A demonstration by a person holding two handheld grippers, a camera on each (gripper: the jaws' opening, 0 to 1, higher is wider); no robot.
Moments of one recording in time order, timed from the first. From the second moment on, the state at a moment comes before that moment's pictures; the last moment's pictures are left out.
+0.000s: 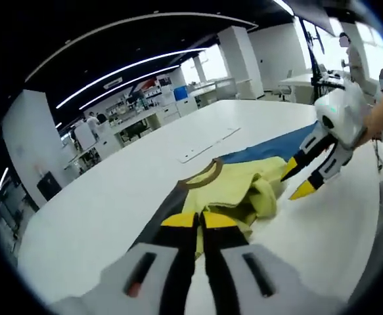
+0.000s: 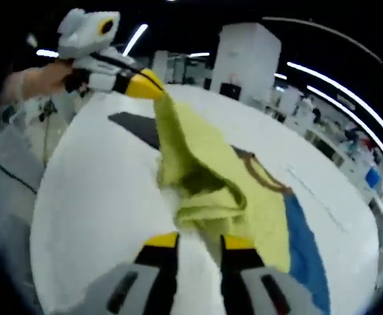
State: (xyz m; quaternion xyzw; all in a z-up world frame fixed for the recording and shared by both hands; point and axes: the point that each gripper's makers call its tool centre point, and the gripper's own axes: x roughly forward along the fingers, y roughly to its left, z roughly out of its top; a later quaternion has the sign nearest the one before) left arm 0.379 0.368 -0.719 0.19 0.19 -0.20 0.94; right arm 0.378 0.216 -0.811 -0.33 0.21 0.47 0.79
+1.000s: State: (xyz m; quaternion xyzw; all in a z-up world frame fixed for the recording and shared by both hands) left arm 0.365 0.392 -0.722 0.19 0.21 -0.17 0.95; right arm 0.416 0.222 -0.787 -0.33 0.20 0.46 0.80
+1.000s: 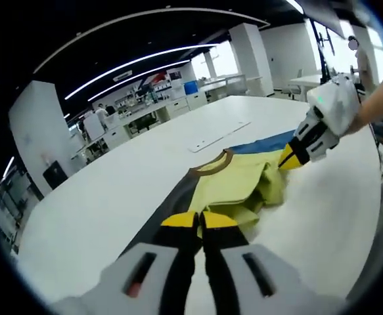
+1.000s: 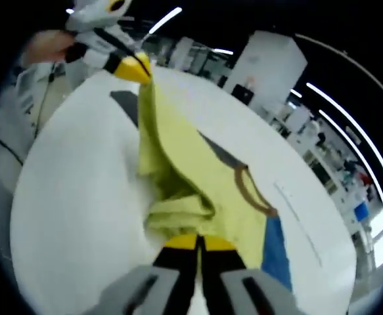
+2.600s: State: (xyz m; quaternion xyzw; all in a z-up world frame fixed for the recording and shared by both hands) left arm 0.361 0.400 -0.739 0.18 0.23 -0.16 0.94; right arm 0.415 0.186 -0.791 -0.20 0.27 0.44 0.83
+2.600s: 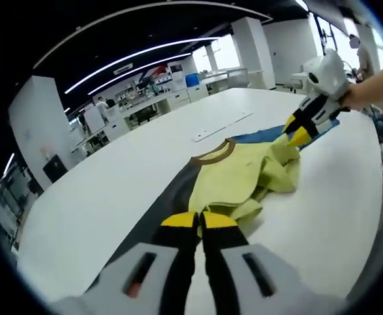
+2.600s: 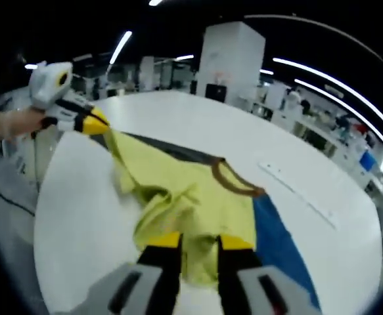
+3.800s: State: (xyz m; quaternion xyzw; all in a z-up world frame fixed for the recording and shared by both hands) left arm 0.350 0.406 -0.746 0.19 0.24 -0.17 0.94; right arm 0.387 0.174 -0.841 -0.22 0.34 0.43 0.81
